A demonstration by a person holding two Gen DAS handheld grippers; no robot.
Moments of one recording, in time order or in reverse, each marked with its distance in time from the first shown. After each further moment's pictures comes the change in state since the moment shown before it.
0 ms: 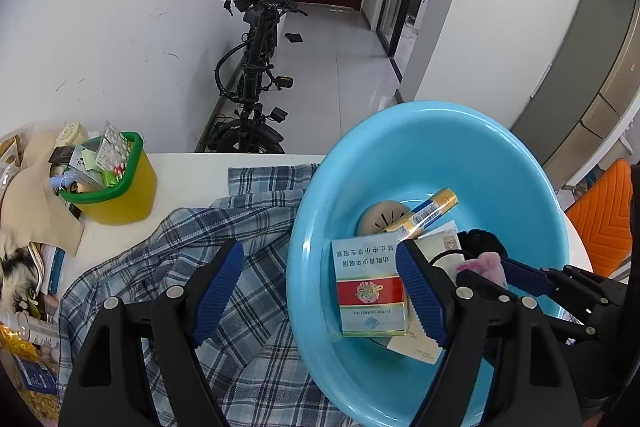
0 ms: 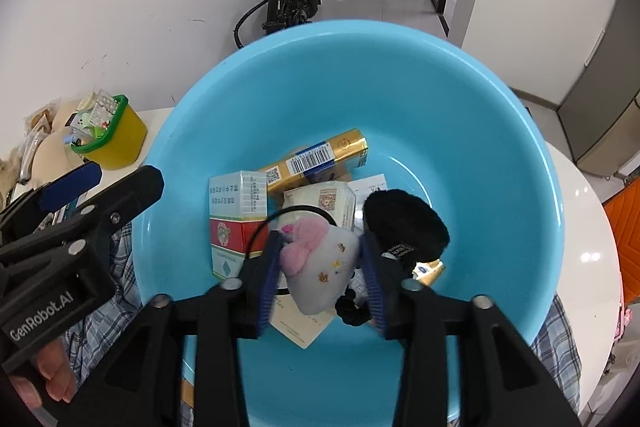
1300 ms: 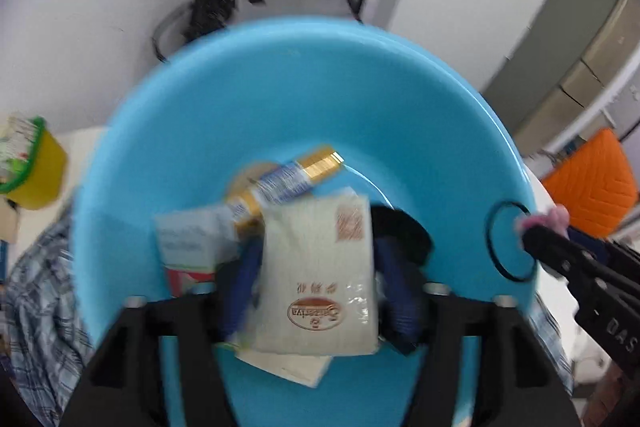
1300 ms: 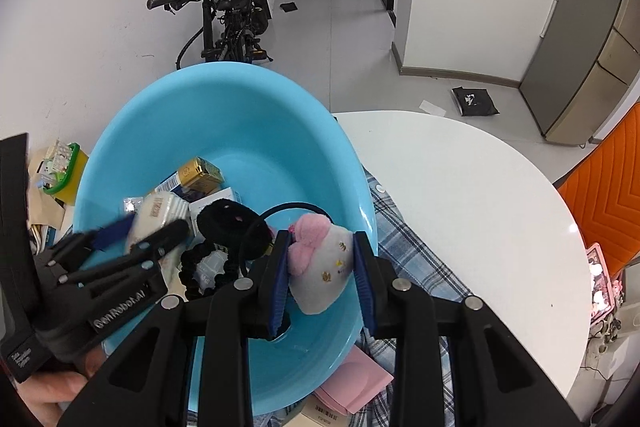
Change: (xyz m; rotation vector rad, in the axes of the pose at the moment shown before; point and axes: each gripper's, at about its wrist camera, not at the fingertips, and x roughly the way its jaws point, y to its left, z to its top) left arm 0.053 -0.108 -0.004 0.040 0.093 -0.064; right arm -0.044 -0.129 -0.002 0.128 -0.043 -0.061
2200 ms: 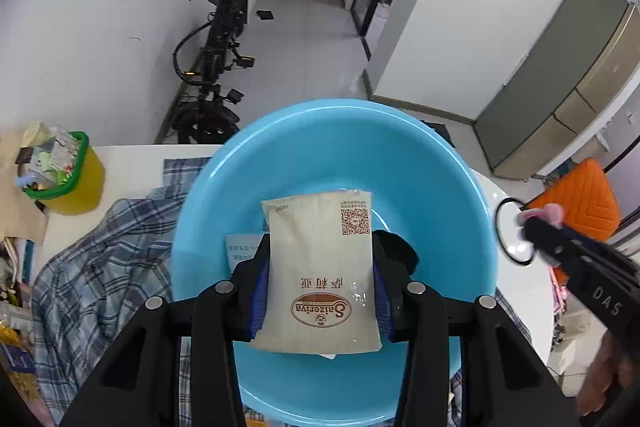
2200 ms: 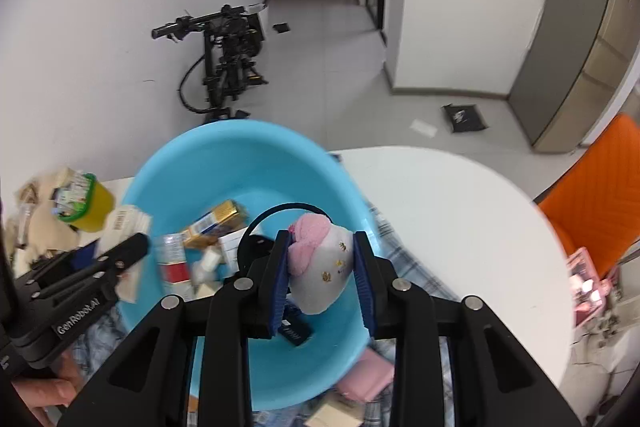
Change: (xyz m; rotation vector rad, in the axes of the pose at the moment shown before) left arm -0.067 0.031 0.019 -0.040 0.004 -0.055; right arm -0.051 0.021 0.023 0.023 -0.058 -0.021
